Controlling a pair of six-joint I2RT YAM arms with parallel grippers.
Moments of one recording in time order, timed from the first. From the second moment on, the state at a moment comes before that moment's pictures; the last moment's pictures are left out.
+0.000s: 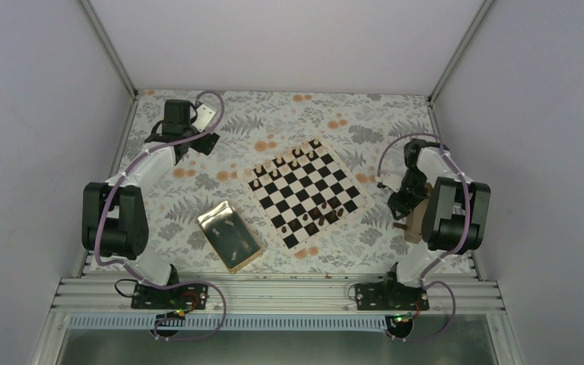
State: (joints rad) left arm -0.11 1.62 1.15 -0.23 0.01 0.47; right arm -0.16 1.70 1.13 -1.19 0.08 -0.90
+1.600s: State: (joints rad) left arm -0.11 1.61 1.06 -0.17 0.01 0.46; right arm 0.05 1.65 0.89 -0.99 0.30 -0.87
